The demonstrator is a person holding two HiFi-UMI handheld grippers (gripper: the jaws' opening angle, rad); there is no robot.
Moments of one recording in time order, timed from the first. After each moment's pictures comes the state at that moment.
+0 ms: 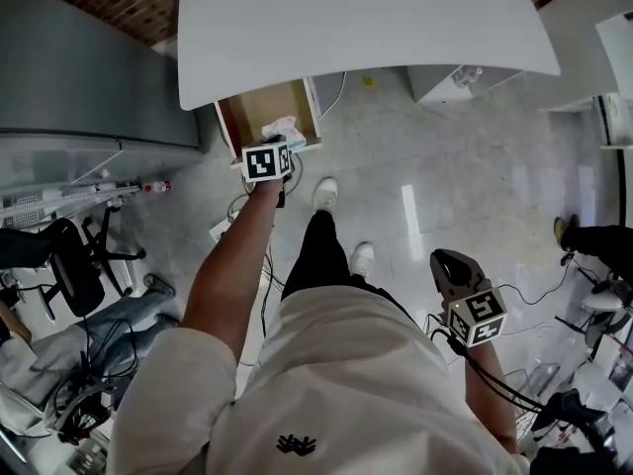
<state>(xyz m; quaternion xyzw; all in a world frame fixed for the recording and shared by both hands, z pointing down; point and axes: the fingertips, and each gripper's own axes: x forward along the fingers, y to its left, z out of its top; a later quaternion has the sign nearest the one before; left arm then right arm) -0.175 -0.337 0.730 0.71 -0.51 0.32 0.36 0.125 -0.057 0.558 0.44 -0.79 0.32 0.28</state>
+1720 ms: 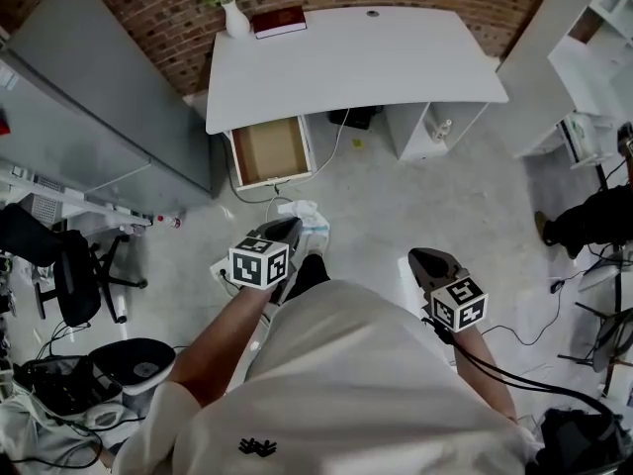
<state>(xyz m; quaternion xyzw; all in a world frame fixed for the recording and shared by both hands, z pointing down) -0.074 -0.005 0.475 0.84 -0.40 0.22 0.30 0.152 0.085 0.459 0.42 -0.85 0.23 0.20</state>
